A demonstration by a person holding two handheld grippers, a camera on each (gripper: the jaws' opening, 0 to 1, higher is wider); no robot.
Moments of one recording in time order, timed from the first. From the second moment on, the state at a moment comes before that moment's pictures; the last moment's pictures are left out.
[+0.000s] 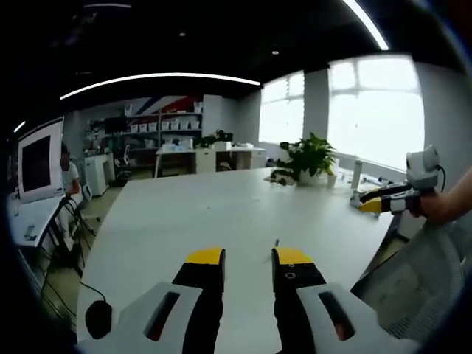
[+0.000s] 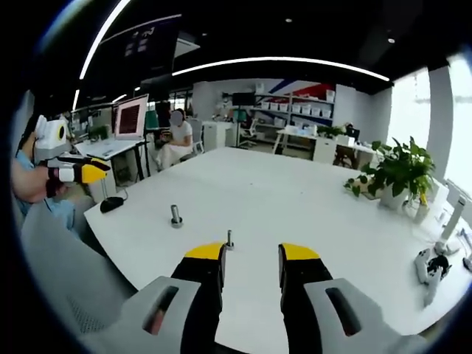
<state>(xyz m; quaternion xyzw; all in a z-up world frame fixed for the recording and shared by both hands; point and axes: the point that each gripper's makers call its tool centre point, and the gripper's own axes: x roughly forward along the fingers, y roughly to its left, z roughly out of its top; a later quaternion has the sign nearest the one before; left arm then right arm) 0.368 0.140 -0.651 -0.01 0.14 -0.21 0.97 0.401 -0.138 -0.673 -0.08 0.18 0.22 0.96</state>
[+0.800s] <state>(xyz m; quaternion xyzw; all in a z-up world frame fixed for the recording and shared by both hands) 0.368 0.145 -0.653 0.01 0.14 -0.19 0.97 0.400 -0.135 -0.679 -0.10 0.19 0.22 0.95</state>
